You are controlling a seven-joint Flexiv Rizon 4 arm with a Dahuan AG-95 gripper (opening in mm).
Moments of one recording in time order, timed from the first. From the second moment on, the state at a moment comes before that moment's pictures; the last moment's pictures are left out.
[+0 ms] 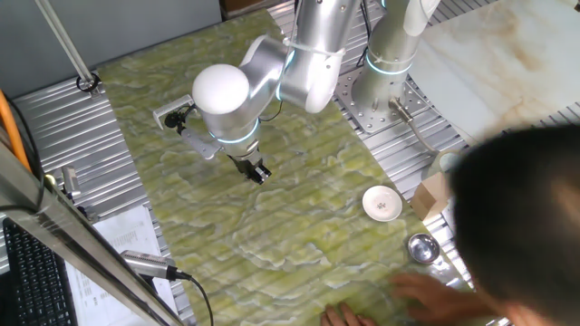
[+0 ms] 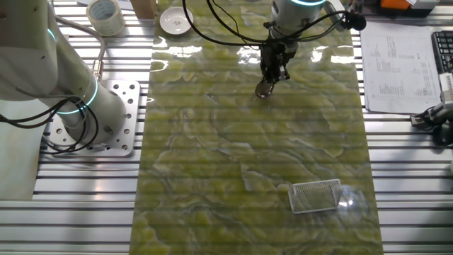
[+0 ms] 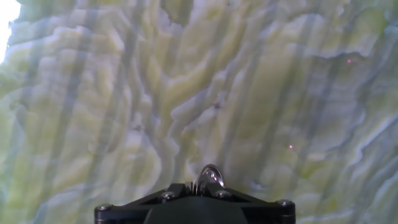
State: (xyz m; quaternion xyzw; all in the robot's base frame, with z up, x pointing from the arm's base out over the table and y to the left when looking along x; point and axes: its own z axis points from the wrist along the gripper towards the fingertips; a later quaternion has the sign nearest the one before) arm 0.466 0.095 0.034 0.15 -0.99 0.03 0.07
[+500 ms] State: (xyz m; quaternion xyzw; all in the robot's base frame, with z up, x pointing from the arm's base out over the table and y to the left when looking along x) arm 0.467 0.092 0.033 0.15 -0.99 0.03 0.07
